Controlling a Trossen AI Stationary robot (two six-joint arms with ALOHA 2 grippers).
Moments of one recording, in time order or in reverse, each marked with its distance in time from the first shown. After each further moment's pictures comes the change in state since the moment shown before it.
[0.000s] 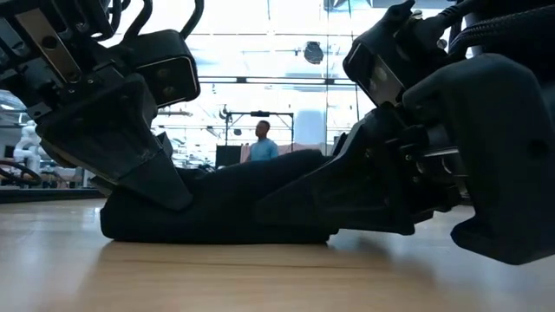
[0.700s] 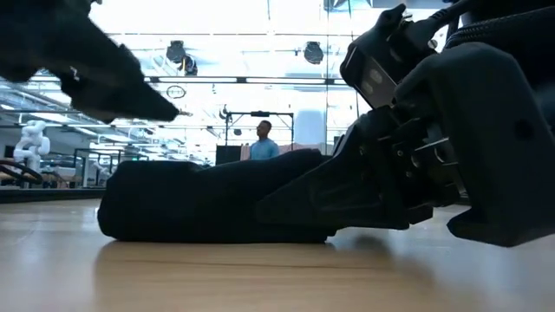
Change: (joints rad) left arm -0.184 -0.163 -0.001 -0.025 -0.379 0.223; right arm -0.002 -0.002 0.001 -0.021 -0.014 0.066
